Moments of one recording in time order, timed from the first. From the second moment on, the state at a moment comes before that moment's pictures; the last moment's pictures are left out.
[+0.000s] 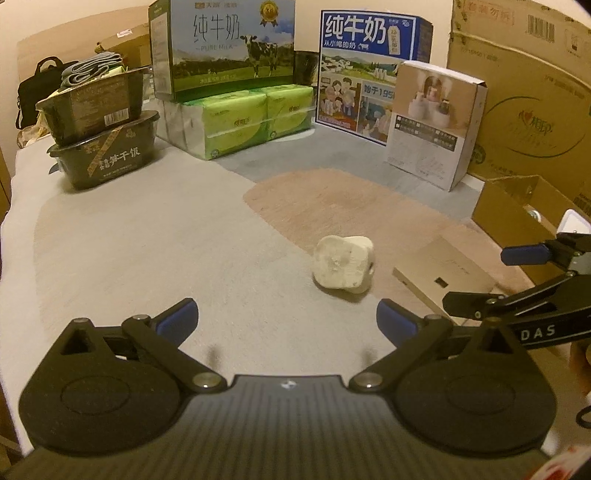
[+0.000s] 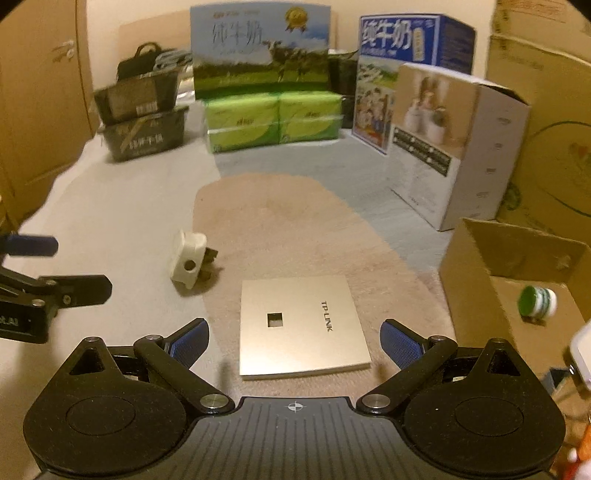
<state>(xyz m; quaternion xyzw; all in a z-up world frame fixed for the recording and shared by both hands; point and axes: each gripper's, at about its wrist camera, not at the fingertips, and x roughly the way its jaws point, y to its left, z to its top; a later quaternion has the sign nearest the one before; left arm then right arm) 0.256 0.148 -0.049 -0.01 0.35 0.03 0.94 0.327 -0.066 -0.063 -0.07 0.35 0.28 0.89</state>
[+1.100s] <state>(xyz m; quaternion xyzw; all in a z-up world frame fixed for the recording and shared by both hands) 0.297 0.146 -0.072 -0.06 0.33 -0.05 0.94 0.359 -0.070 -0.078 -0.06 0.34 0.29 0.89</state>
